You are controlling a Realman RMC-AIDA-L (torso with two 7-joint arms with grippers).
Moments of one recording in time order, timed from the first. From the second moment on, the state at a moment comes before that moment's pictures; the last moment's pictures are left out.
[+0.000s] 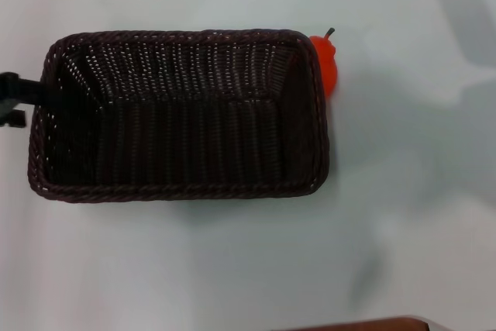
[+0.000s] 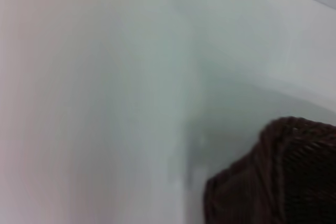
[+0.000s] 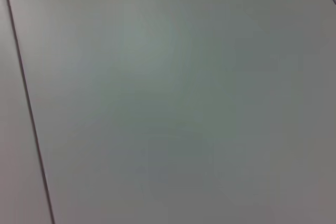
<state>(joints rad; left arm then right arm) -0.48 -2.12 -2.35 -1.39 2.58 -1.69 0.30 0.60 2.09 -0.52 -0.35 2.37 1.15 0.77</state>
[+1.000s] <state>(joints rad) -0.37 -2.12 -2.72 -1.39 1.97 -1.51 0.80 0.60 2.01 -0.84 -1.39 0.83 1.67 2.23</state>
